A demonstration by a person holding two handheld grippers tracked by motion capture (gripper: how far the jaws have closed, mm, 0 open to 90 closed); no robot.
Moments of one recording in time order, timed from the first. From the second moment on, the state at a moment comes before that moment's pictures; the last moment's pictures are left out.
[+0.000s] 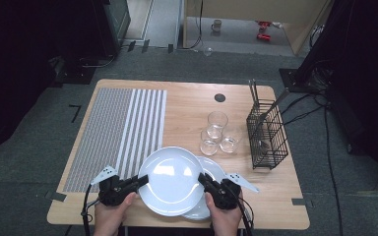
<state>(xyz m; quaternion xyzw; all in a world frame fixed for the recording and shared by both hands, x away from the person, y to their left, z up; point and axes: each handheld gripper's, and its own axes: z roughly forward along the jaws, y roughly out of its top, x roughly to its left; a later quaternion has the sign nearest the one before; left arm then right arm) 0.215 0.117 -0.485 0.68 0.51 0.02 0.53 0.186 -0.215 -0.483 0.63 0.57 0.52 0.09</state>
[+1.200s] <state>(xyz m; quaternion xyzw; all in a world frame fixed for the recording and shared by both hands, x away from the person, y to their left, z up) 0.221 0.166 -0.470 0.66 0.54 0.05 0.53 0.217 -0.168 -0.466 0.60 0.60 0.53 0.07</state>
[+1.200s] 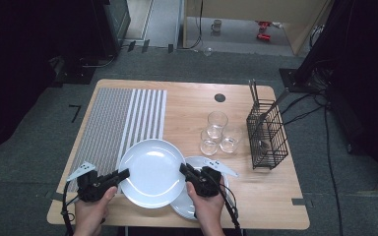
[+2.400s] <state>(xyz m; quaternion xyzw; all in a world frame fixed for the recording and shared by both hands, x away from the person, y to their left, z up) 0.230 0.217 -0.462 0.63 0.56 0.06 0.54 0.241 -0.117 -0.457 0.58 0.62 0.53 0.05</state>
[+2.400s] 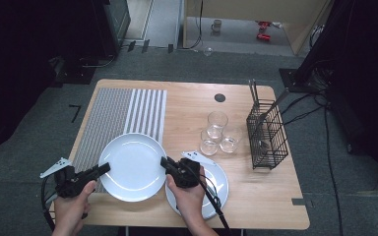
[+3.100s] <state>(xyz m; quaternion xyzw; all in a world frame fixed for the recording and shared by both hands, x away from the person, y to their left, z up) 0.244 0.230 -0.454 0.62 0.57 0.07 0.53 0.261 -0.102 -0.452 0.57 0.63 0.53 0.04</state>
